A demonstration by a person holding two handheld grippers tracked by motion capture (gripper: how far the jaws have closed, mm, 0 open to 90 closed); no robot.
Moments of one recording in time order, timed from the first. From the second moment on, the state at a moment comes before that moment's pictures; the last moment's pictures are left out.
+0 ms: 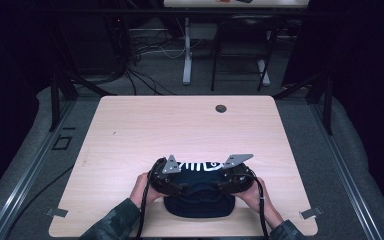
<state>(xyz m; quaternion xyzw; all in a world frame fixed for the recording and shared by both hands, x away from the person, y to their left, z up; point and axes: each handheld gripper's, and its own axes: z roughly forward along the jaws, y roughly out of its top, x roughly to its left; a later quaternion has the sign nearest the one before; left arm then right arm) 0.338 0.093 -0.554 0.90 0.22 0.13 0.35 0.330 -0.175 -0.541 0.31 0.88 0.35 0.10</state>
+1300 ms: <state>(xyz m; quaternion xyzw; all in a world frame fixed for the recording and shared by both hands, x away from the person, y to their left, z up) 0.336 0.109 -0.546 0.88 0.26 0.15 0.37 0.322 -0.186 -0.544 0.32 0.87 0.35 0.13</state>
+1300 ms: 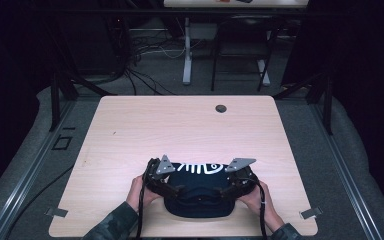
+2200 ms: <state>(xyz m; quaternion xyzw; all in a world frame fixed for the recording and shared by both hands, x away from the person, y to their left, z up) 0.333 0.189 -0.532 0.84 0.35 0.20 0.37 0.298 -0.285 -0.513 0.42 0.81 0.36 0.20</state>
